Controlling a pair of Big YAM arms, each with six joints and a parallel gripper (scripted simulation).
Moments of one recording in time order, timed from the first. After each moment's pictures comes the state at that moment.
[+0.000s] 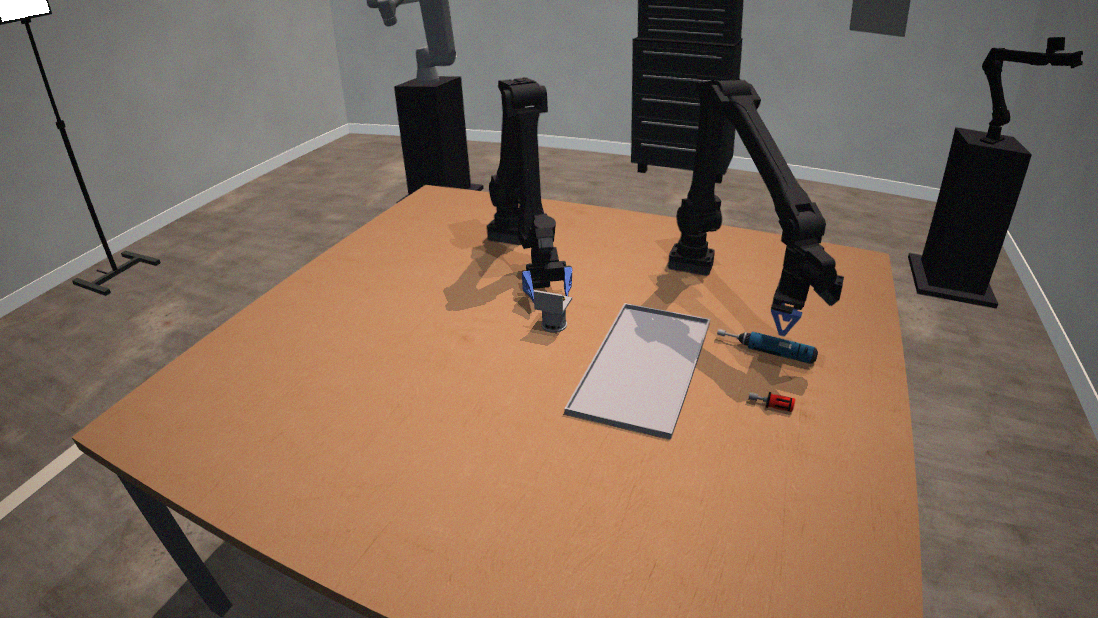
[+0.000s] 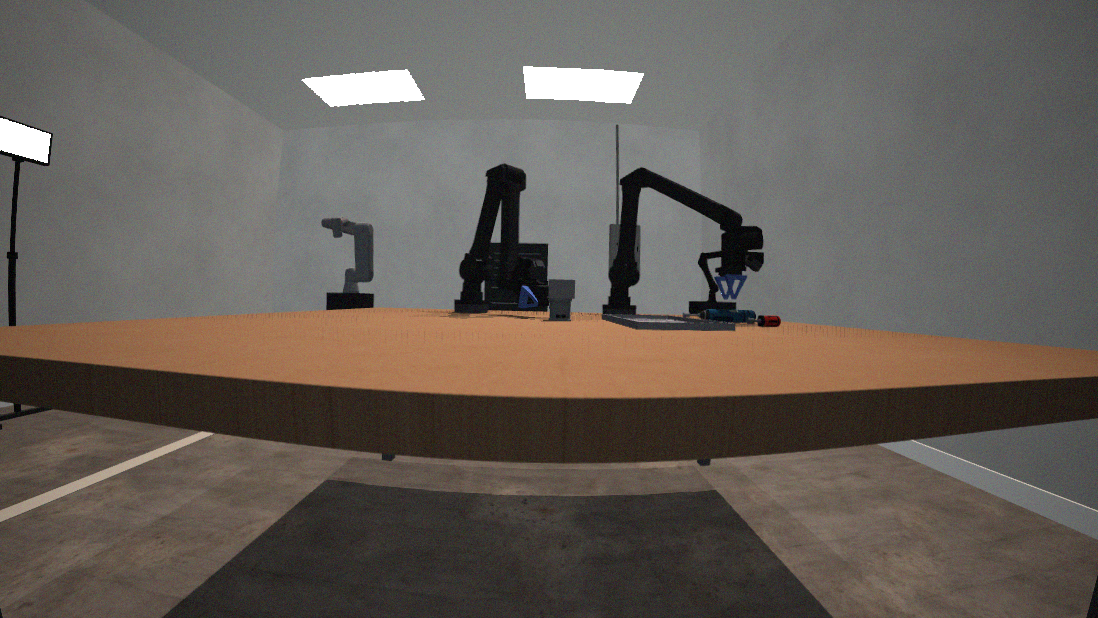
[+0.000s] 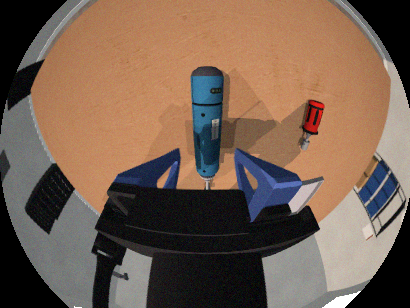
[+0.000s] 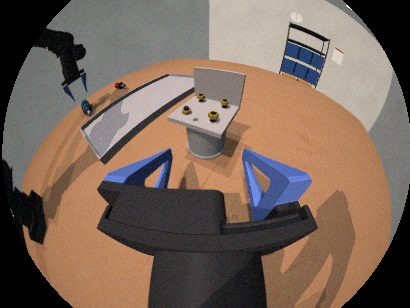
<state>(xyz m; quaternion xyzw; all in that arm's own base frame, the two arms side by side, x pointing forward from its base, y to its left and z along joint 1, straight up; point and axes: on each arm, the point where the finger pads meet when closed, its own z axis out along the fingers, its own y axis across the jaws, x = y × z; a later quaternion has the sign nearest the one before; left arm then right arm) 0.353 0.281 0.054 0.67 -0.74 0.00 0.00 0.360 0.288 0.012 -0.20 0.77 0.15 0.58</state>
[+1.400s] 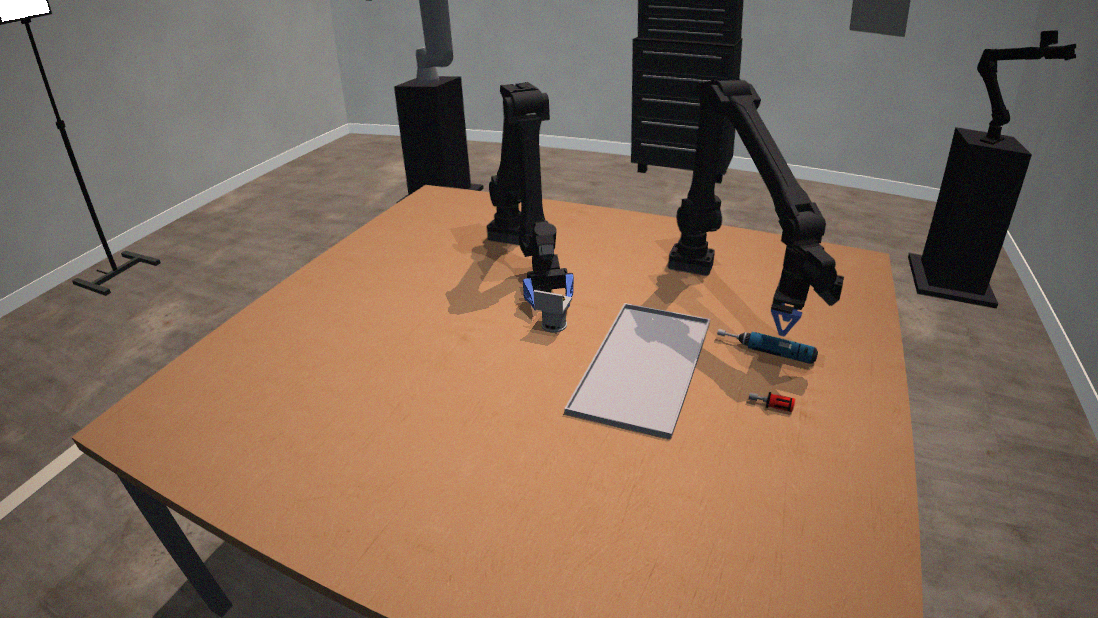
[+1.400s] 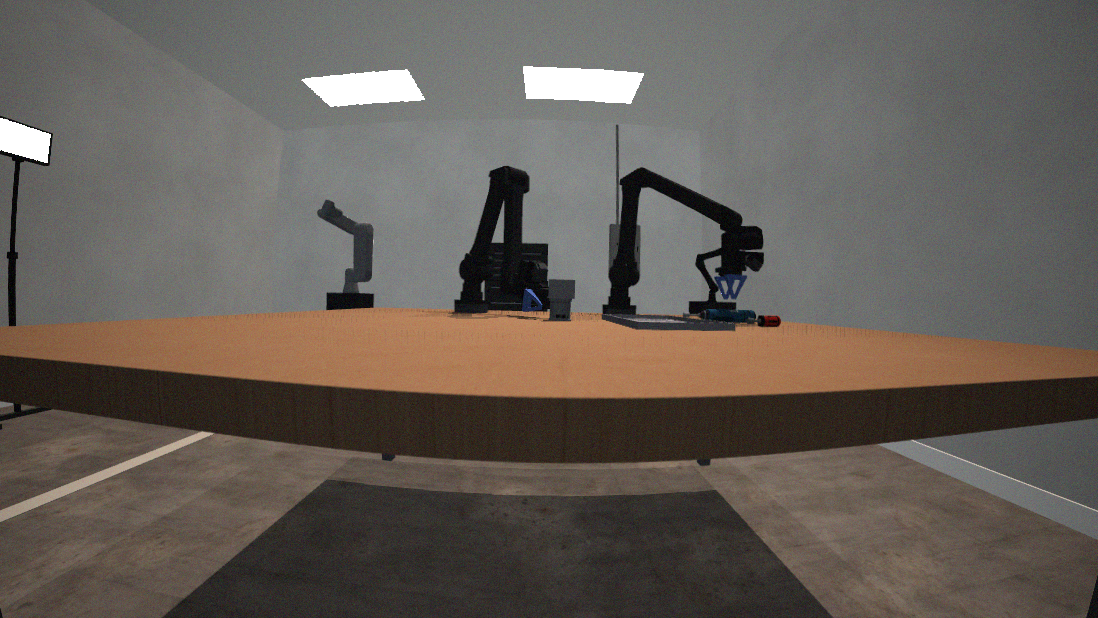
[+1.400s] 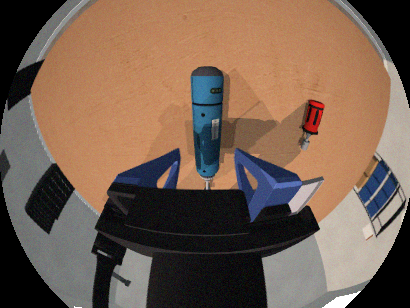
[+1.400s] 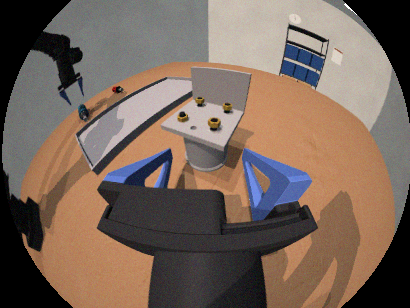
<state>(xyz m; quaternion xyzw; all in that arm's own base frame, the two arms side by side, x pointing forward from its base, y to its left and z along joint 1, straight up) 0.353 0.281 0.054 0.67 -0.74 0.00 0.00 0.380 0.300 0.005 -0.20 0.76 0.16 0.59</state>
